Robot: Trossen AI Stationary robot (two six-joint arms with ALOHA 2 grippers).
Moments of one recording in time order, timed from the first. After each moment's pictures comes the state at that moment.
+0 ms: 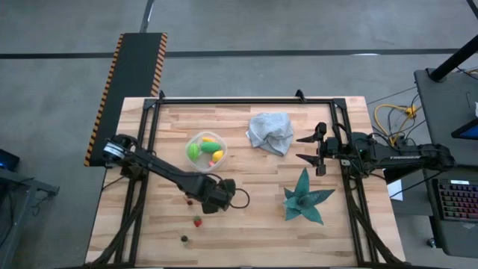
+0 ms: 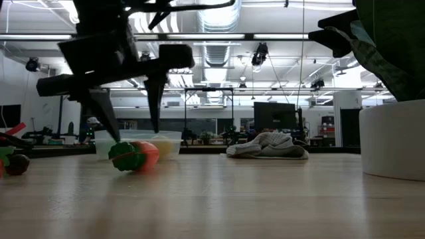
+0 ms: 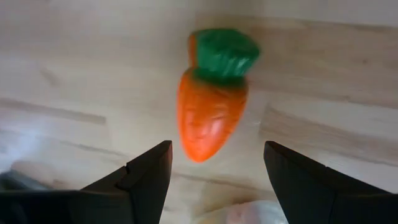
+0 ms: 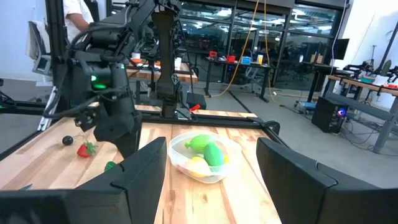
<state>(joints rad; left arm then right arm) -0.36 1.78 1.21 -0.82 -0.33 1.16 -0.06 0.44 0.22 0.26 0.00 -0.12</state>
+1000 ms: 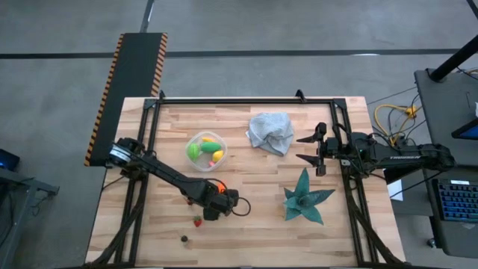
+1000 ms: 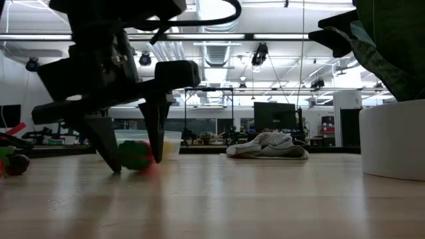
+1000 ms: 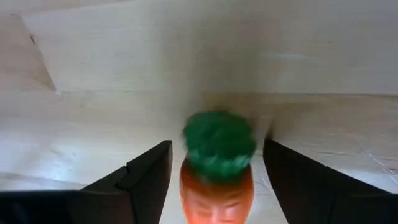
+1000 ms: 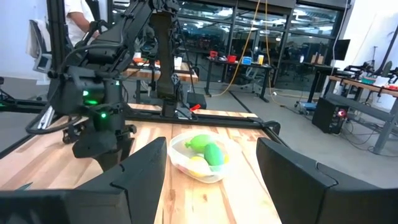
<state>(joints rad) -0.37 1.88 1.16 -0.61 -0.26 1.29 -0.06 0.44 0.22 0.26 0.00 -0.12</state>
